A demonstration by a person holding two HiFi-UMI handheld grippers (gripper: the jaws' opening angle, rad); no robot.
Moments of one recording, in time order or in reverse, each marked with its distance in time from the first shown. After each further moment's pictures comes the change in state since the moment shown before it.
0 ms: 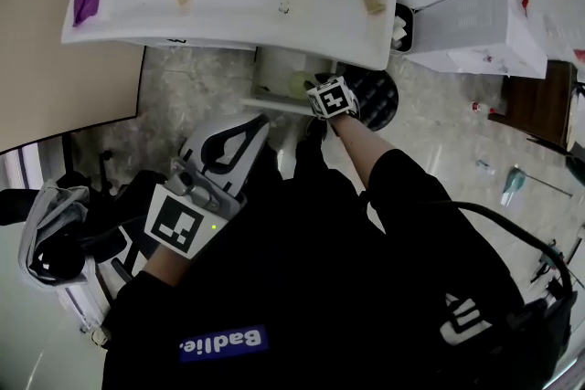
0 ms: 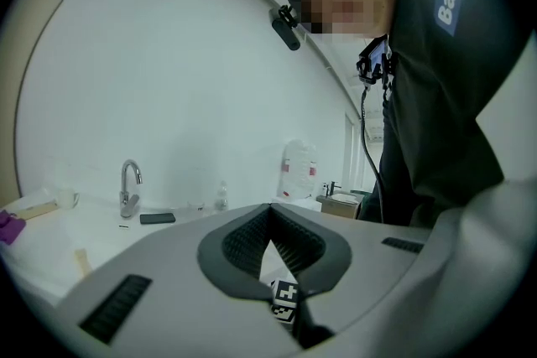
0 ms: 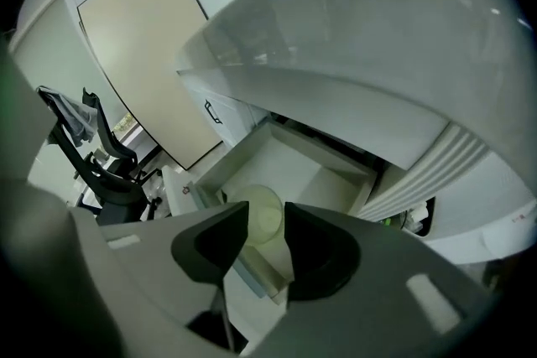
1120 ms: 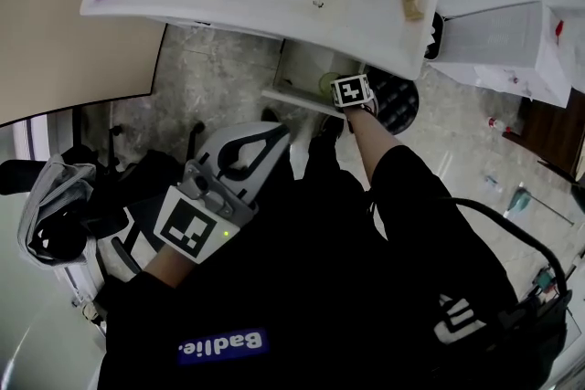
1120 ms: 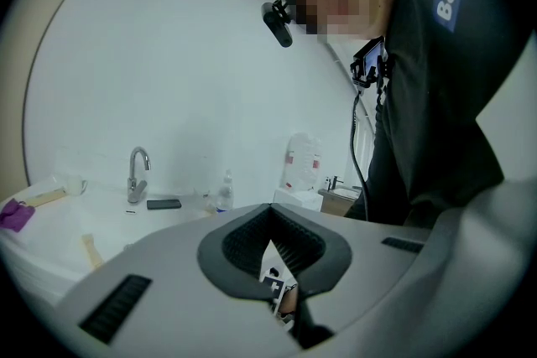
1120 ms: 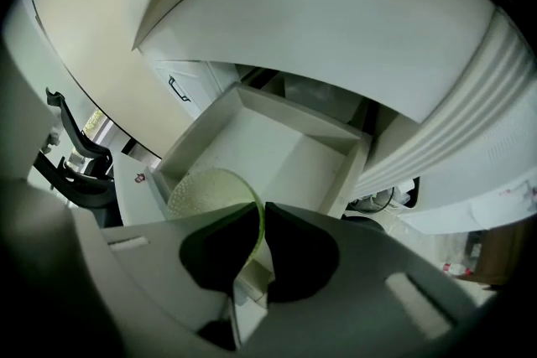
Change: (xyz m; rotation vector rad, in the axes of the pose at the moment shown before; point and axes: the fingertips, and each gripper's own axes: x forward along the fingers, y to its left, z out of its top) left arm -0.019 0.011 -0.026 -0.049 0.074 0.021; right arm 0.051 -0.034 -0.027 0.105 0.140 -0.140
